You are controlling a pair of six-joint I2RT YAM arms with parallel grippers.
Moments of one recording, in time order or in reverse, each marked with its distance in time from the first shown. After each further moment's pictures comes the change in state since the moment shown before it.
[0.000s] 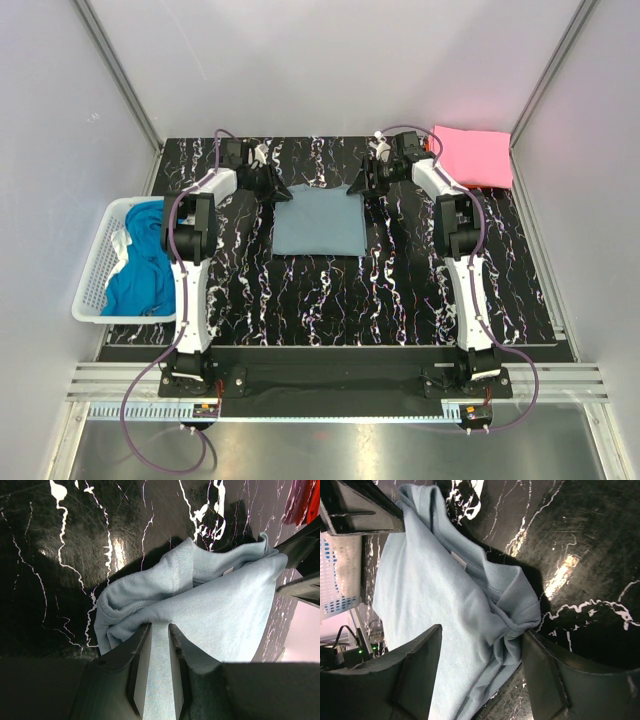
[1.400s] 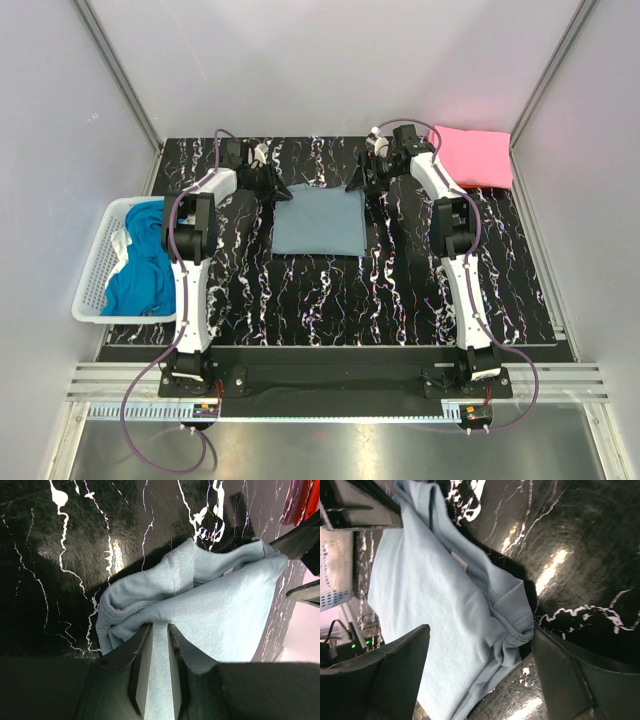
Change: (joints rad) left arm 0.003 0.012 0.011 0.003 0.010 -0.001; right arm 0.003 0.092 0.236 -0.213 0.026 -0.085
